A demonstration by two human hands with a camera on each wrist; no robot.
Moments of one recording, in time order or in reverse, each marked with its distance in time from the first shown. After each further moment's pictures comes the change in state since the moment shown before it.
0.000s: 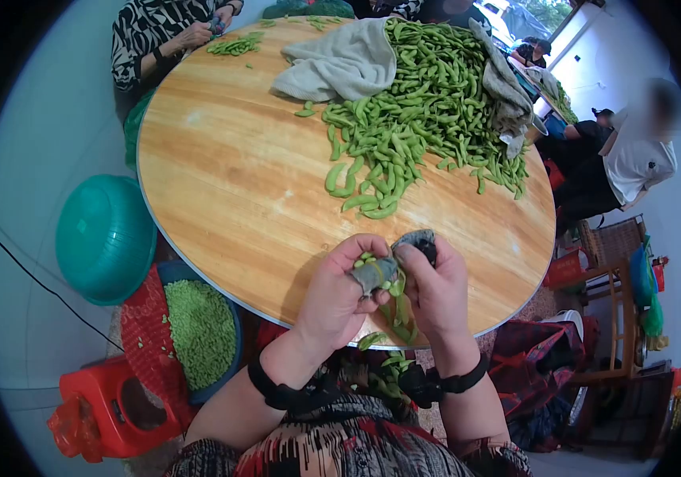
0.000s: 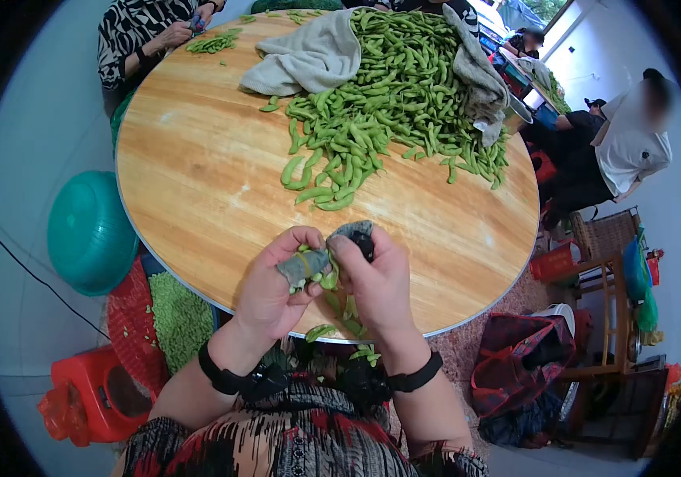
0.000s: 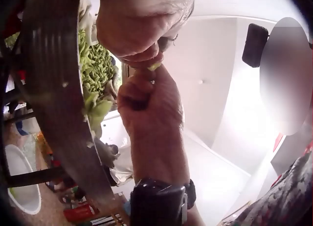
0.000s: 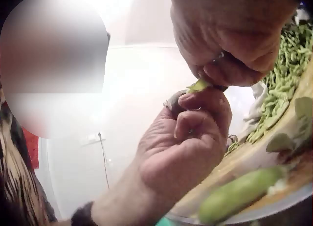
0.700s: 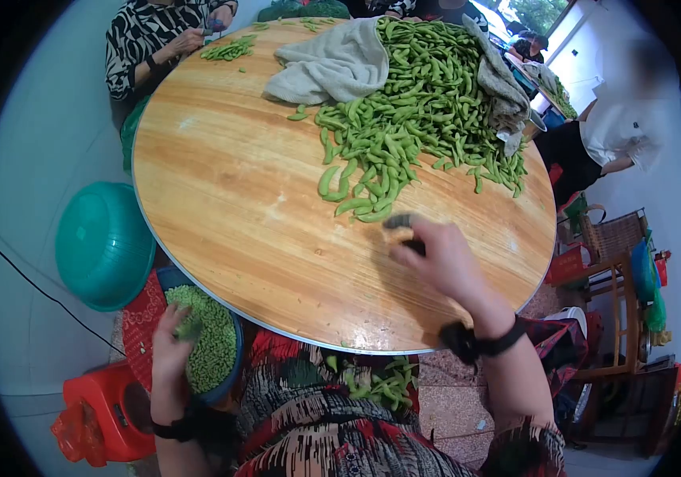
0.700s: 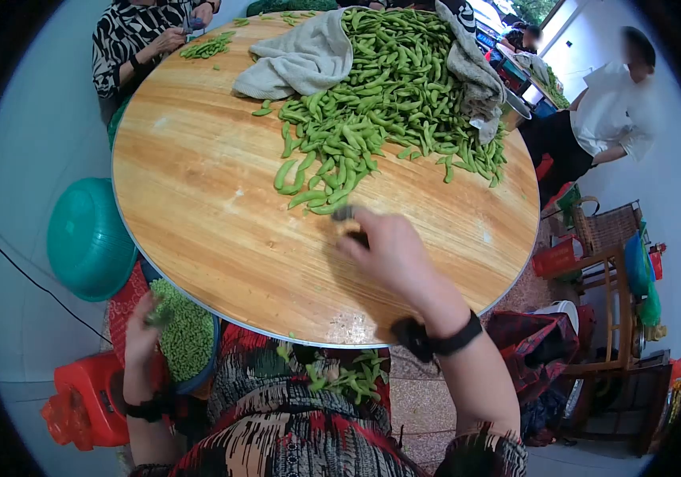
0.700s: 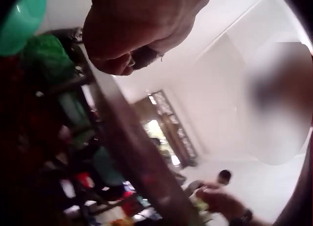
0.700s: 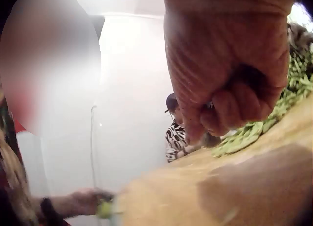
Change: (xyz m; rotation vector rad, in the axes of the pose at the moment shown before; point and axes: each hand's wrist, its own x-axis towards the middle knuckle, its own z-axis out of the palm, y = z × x) left_hand -0.154 0.073 -0.187 0.938 0.690 0.417; right_hand 0.047 -0.024 -0.034 -1.151 -0.391 -0.131
